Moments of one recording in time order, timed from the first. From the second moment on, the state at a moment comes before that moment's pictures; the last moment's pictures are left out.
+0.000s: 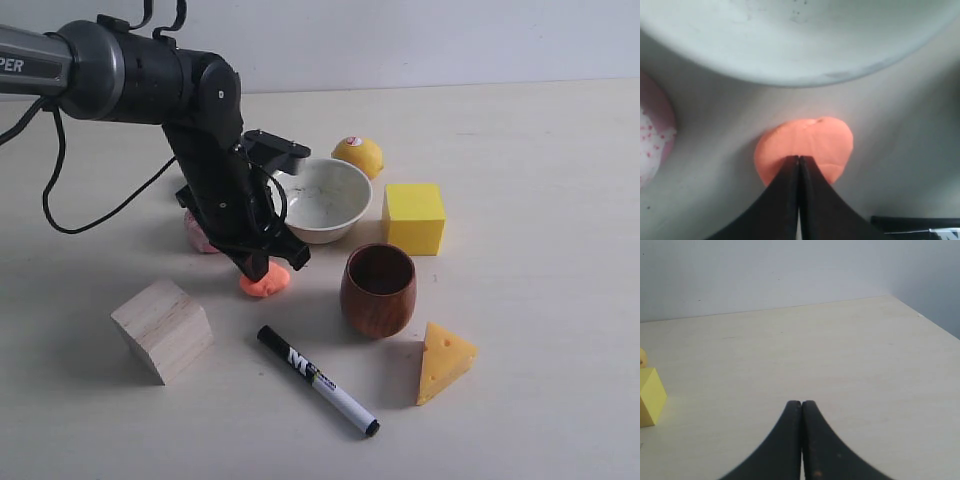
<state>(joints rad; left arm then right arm) -0.60 2.14 -1.45 -0.18 0.90 0.21 -0.16 0.01 -0.01 0.03 0.34 -0.01</state>
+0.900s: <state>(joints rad) -0.62 2.17 -1.47 -0.17 0.91 0.21 -0.16 0.01 -0.01 0.03 0.34 -0.01</state>
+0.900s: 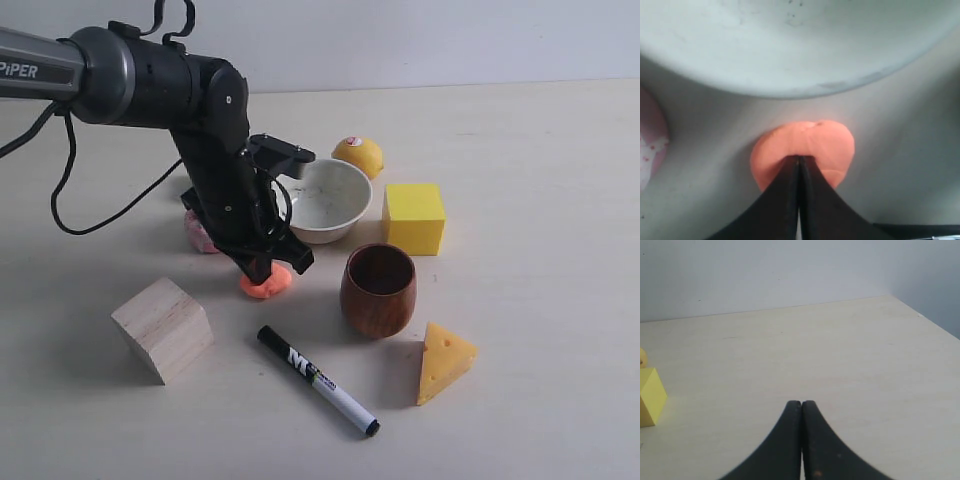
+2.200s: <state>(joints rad) -0.62 2.20 -1.48 -0.18 0.91 0.21 -0.16 0.01 -0.01 0.03 0.34 -0.01</state>
